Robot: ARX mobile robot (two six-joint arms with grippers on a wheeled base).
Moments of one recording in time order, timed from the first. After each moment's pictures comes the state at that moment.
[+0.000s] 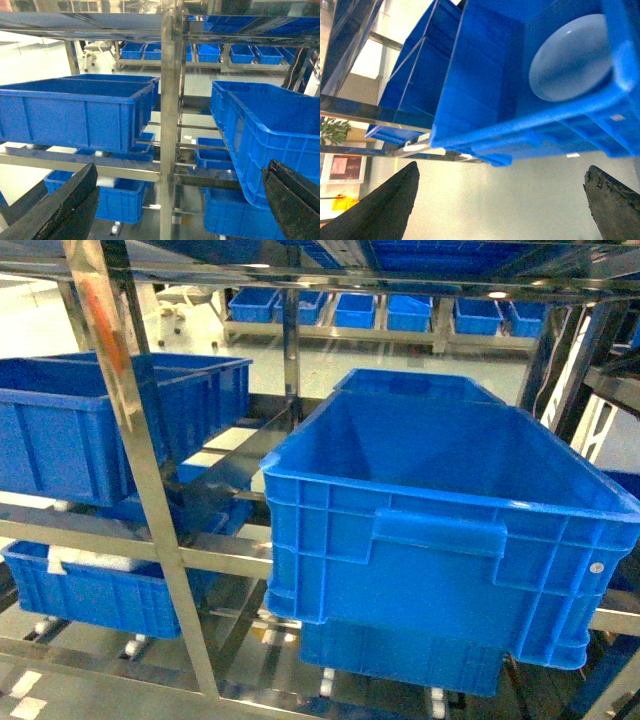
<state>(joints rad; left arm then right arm) 0.00 0.01 0.01 0.00 0.00 0.00 0.03 1.27 0.67 0.09 -0.38 0.82</state>
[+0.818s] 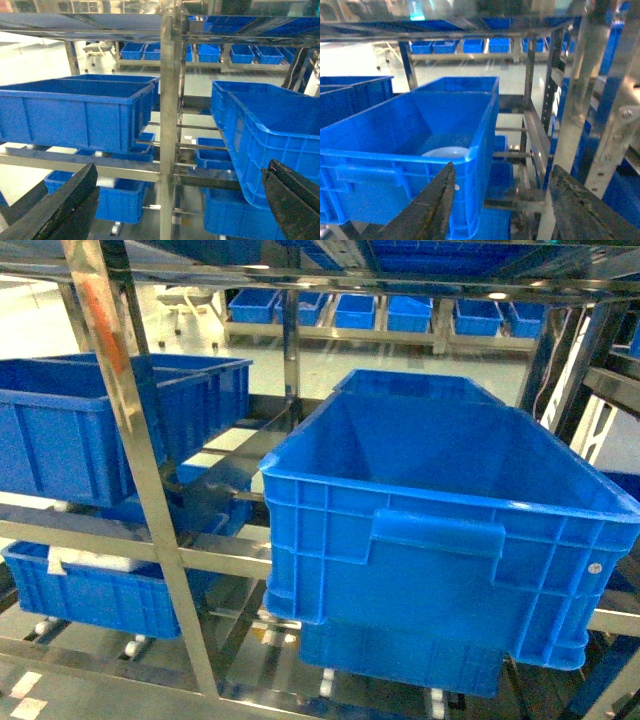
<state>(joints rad) 0.00 0.01 0.01 -0.01 0.00 0.00 -0.04 0.46 0.07 0.35 -0.02 0.07</state>
